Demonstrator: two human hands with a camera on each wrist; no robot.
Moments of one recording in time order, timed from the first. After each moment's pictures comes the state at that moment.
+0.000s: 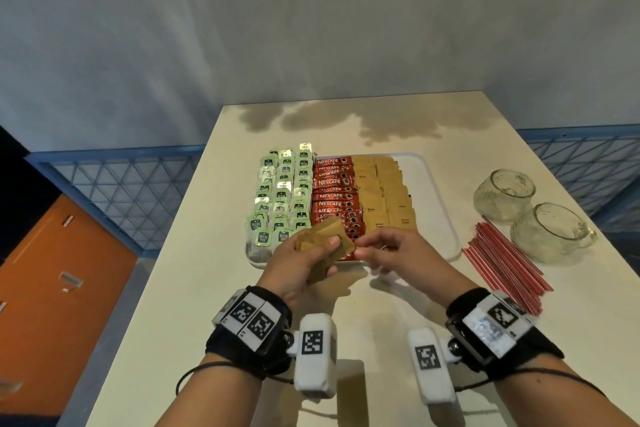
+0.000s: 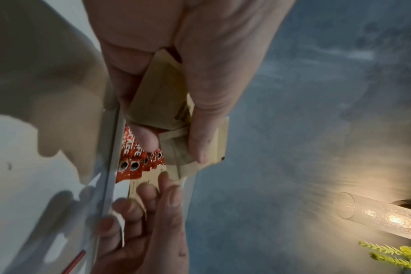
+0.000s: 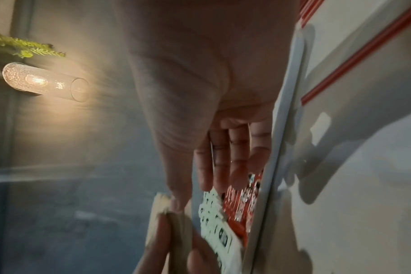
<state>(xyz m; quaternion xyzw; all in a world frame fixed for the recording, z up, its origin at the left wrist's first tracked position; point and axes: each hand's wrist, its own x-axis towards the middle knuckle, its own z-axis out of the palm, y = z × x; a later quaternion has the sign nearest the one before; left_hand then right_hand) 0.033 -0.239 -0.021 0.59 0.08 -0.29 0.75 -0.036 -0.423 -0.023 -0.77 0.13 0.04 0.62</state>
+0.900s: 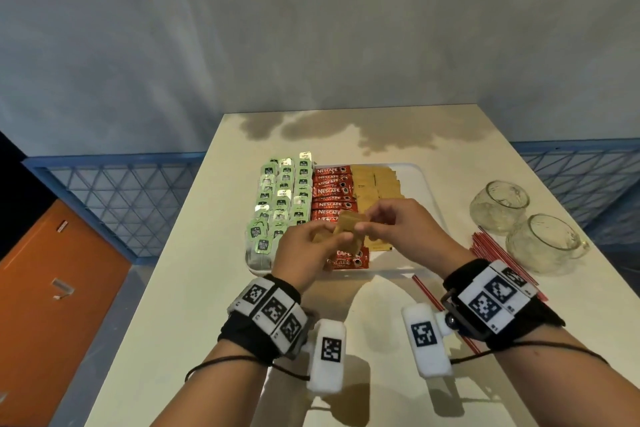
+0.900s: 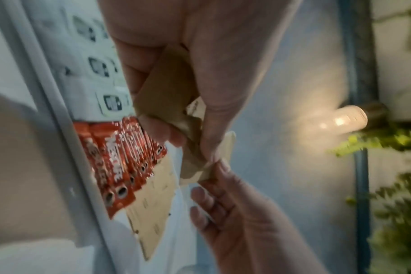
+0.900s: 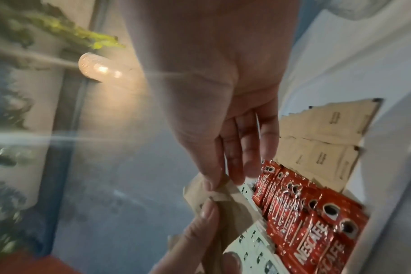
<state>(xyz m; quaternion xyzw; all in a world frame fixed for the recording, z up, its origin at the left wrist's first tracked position) 0.039 -0.252 -0.001 0.78 -0.10 -0.18 0.59 -0.004 -0.429 0.021 -0.87 0.09 -0.03 0.49</state>
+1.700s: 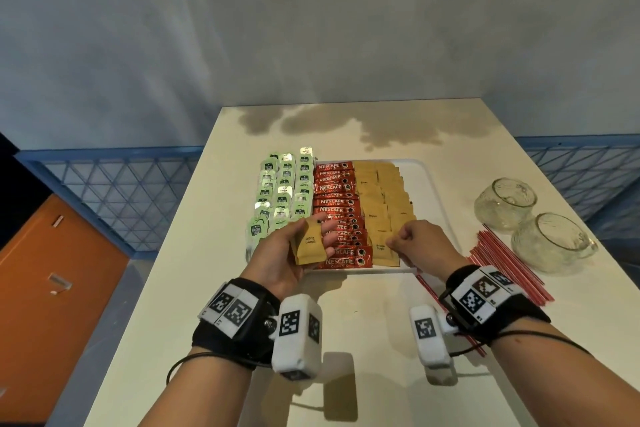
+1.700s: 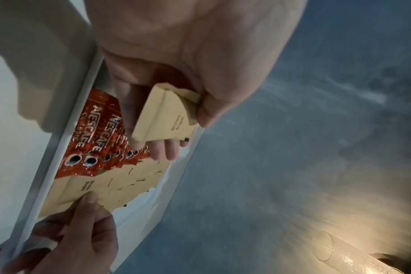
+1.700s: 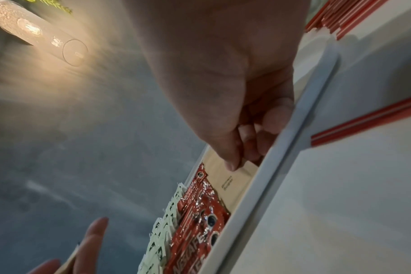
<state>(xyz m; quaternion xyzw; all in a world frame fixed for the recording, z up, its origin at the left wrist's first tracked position) 0.066 -0.227 -0.011 0.46 0.09 -0.38 0.80 0.003 -0.469 -0.050 -0.89 0.25 0.05 0.37</state>
